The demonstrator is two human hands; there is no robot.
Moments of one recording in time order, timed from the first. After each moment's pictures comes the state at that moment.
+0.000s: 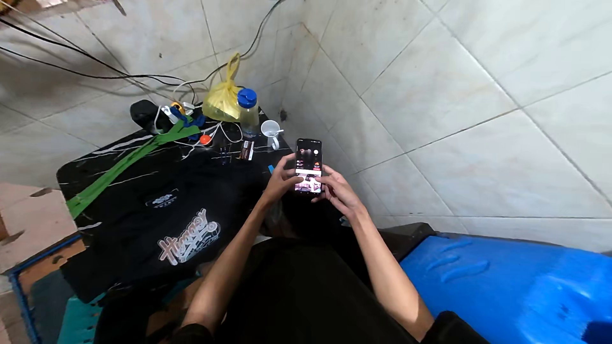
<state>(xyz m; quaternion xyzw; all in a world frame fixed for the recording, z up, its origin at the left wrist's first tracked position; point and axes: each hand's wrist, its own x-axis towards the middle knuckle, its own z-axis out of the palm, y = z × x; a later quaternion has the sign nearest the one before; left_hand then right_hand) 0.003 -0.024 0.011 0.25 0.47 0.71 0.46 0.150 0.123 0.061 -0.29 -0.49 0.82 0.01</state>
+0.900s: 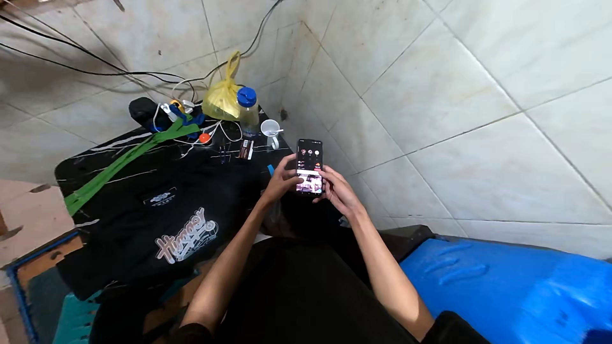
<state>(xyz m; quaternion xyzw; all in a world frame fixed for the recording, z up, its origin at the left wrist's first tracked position) 0.006 -0.019 0.008 0.24 0.49 0.70 0.47 0.150 0.133 0.050 -0.31 -0.50 0.81 0.01</state>
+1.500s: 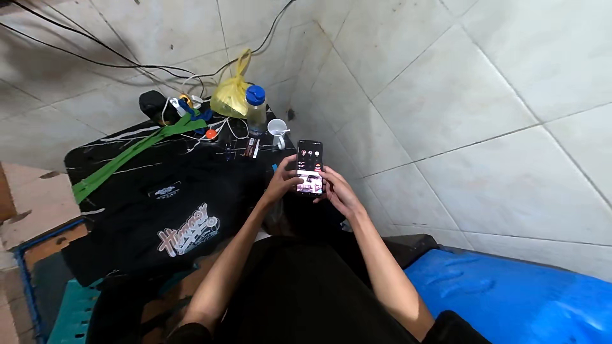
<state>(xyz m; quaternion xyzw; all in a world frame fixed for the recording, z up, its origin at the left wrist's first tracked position) 0.001 -0.025 0.002 0.21 0.50 0.71 0.46 0.136 0.135 0.044 -0.30 -0.52 0.80 -0.02</state>
